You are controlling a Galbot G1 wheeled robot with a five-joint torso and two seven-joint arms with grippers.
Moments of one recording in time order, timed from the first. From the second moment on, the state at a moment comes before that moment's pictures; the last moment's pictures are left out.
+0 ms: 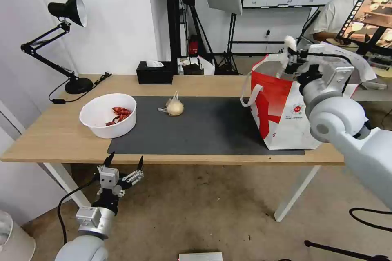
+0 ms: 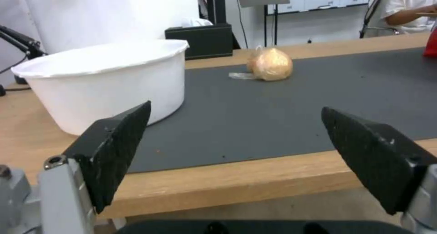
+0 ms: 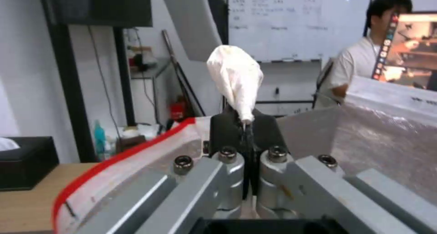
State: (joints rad) left arm 1.65 -1.19 -0.54 -2.13 -0.24 -0.06 -0.07; right arm -0.46 0.62 -0.02 1.92 1.08 -0.26 0.69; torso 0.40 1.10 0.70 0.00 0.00
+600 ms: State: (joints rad) left arm 1.63 -1.19 -0.54 -2.14 -0.29 -0.06 -0.06; right arm -0.45 0.59 -0.03 1.91 1.11 -0.32 0.73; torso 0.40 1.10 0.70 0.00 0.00
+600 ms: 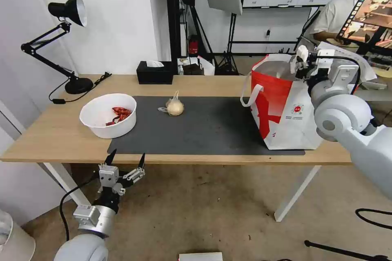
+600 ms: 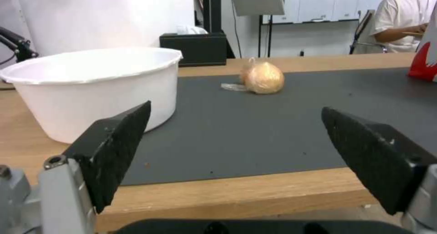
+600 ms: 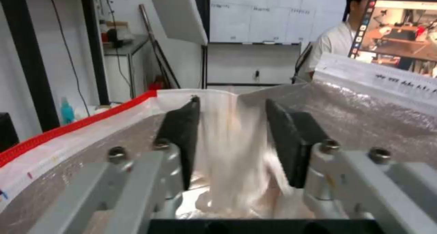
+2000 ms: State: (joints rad) left arm 1.71 -1.29 -0.60 -2.14 -0.25 -0.08 -0.06; right arm -1.47 0.87 0.24 2.07 0.53 0.23 0.21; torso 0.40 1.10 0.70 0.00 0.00
